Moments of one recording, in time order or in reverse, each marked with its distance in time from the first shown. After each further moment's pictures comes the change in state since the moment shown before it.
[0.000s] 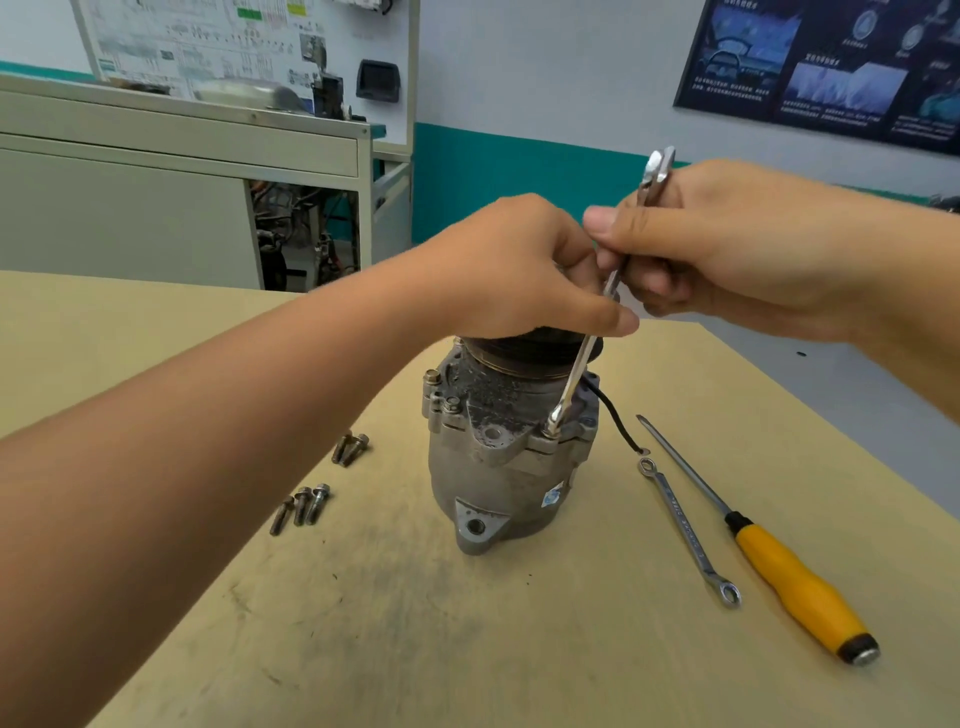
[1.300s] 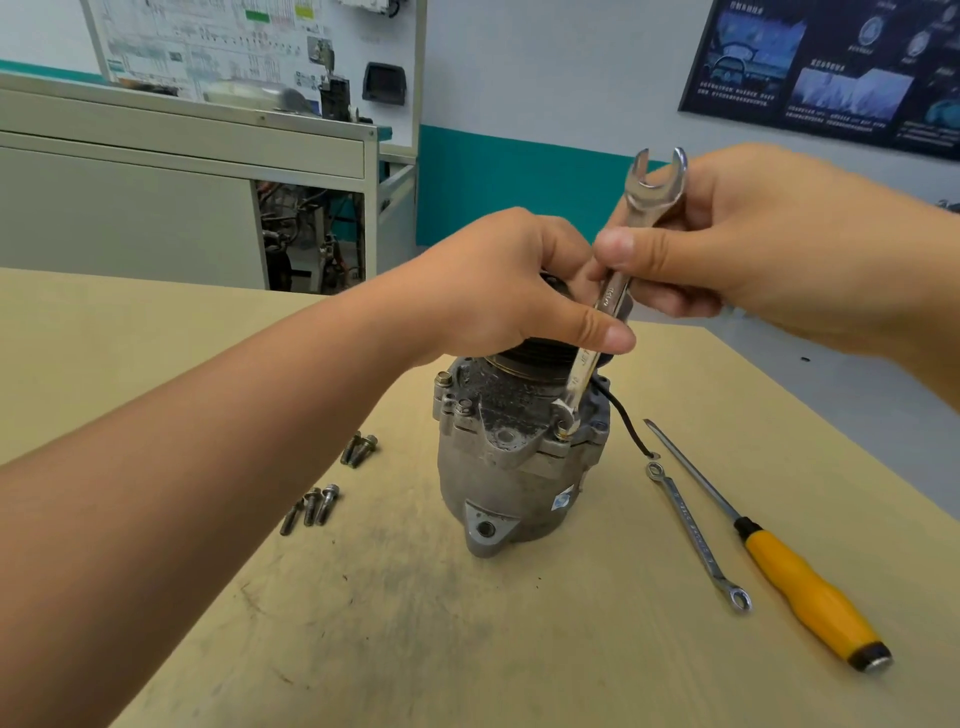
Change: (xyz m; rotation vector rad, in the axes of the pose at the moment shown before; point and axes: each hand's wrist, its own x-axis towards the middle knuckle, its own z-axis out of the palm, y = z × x) left_hand -0.014 -0.008 -0.004 -0.218 -0.055 0.042; right_hand -0.008 -0.009 0.005 -0.246 0.027 -0.214
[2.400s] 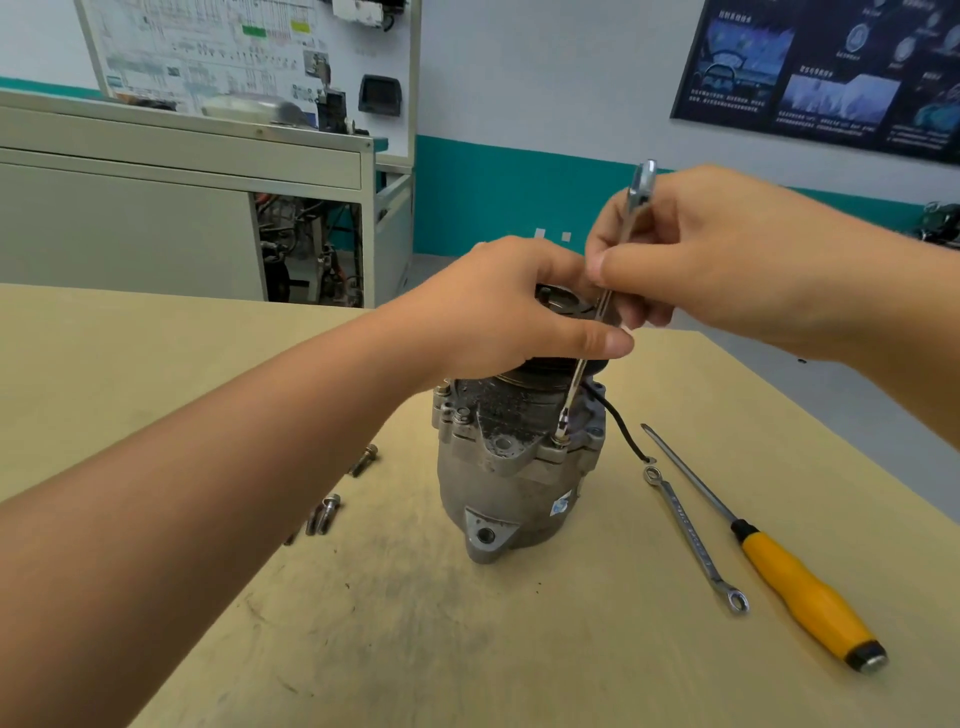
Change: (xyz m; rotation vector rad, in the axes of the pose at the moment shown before) left_hand -0.003 0.000 0.006 0.036 0.050 -0.040; right_hand 0.004 -0.005 0.009 -0.173 0.126 0.124
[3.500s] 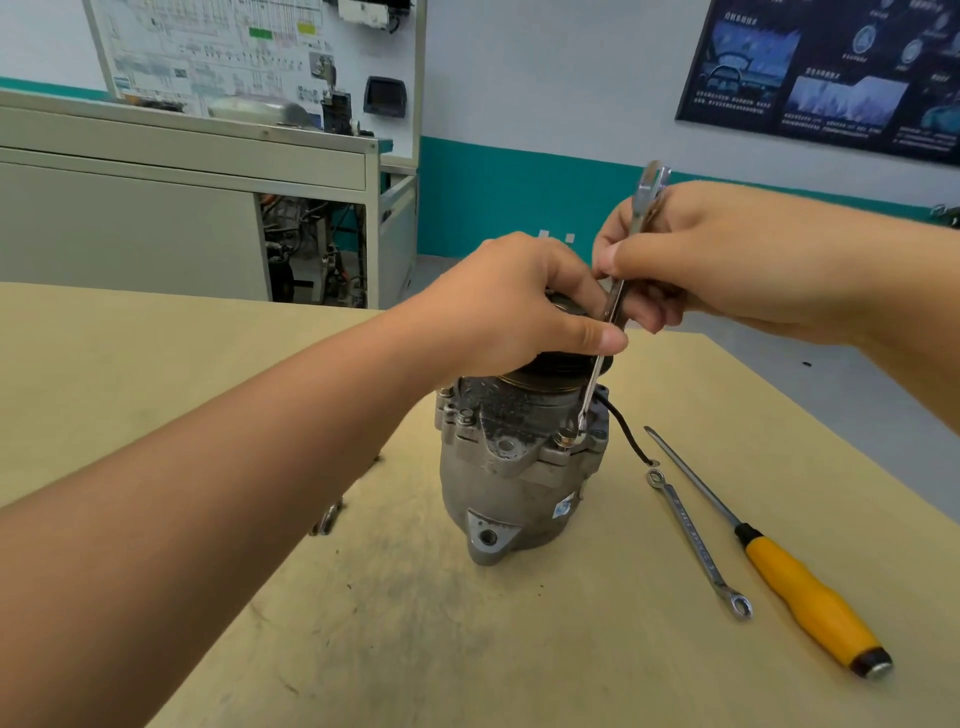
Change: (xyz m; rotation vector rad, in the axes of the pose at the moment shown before) left_hand 0.008 -0.003 0.003 0.019 0.028 -0.003; right_hand 0.010 0.009 -0.005 0.098 -0.143 0.114
